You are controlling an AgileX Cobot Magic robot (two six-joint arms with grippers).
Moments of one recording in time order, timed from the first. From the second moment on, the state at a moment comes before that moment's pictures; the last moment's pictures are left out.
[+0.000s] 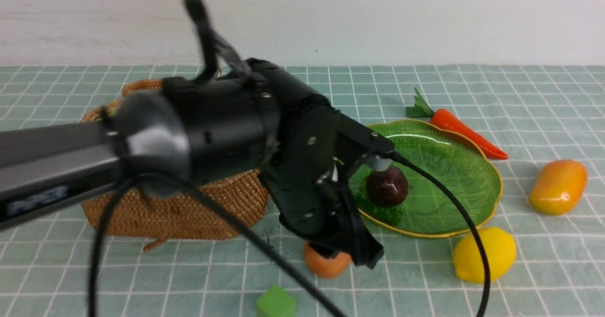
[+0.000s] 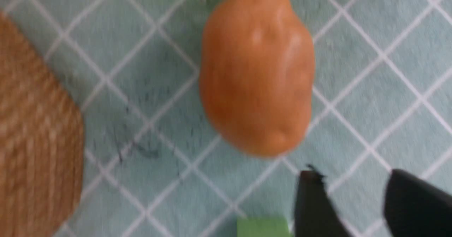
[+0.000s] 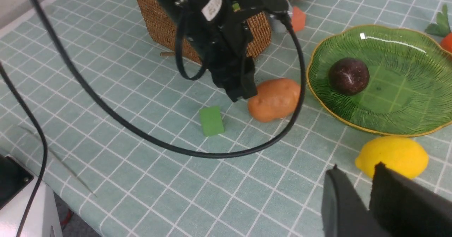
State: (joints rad) right arm 0.22 0.46 -1.04 0.45 1.21 -0.27; left arm -0.80 1.81 -1.45 0.05 0.88 -0.07
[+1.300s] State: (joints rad) right arm 0.22 0.46 -1.04 0.45 1.15 -0.29; left arm -0.62 1.65 -1.62 0.39 0.96 -0.01
